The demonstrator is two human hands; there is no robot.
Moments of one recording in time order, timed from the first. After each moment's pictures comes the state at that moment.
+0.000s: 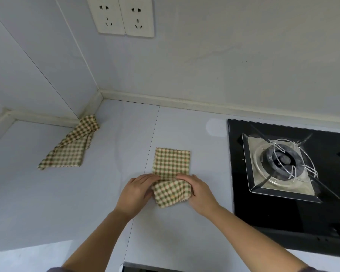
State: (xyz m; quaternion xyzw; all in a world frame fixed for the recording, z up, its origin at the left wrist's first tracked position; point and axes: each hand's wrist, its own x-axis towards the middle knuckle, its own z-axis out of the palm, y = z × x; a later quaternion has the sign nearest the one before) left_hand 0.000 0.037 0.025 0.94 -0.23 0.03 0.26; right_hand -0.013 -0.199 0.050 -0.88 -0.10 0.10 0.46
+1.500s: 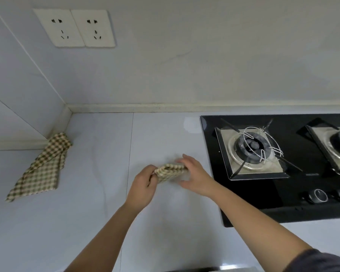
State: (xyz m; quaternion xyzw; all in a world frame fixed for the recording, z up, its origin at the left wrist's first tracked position) left_hand 0.026 -0.032 0.075 0.84 -0.13 -0.09 0.52; right_hand 0.016 -0.239 0.084 -0.90 0.00 0.18 0.40
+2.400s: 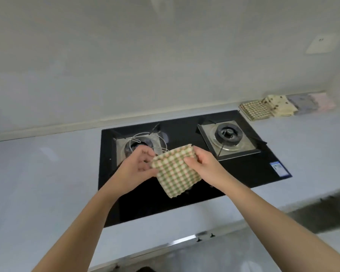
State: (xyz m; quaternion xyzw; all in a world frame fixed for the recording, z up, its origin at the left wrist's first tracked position) left_hand -0.085 -0.359 0.204 0.76 -0.27 -0.21 0.55; right_hand -0.164 -0.586 0.202 -0.80 0.09 0.01 0.59
